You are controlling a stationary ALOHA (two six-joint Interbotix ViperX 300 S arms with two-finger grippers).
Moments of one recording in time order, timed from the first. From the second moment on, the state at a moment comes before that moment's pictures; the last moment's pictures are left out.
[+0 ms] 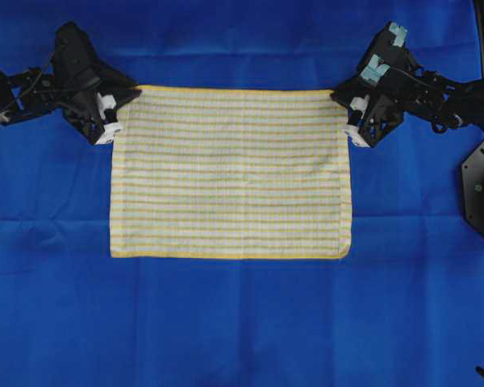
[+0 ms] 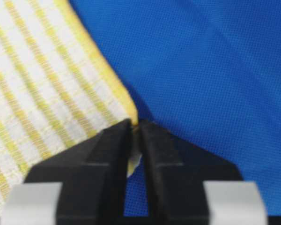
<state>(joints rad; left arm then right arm) 0.46 0.15 1.10 -0.04 -0.63 0.04 -0.48 -0.01 1.12 0.19 -0.39 0.02</state>
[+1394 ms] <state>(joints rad) 0.24 -0.13 1.18 -0.04 -0.47 -0.02 -0.26 -0.29 1.22 0.34 -0.30 0.02</state>
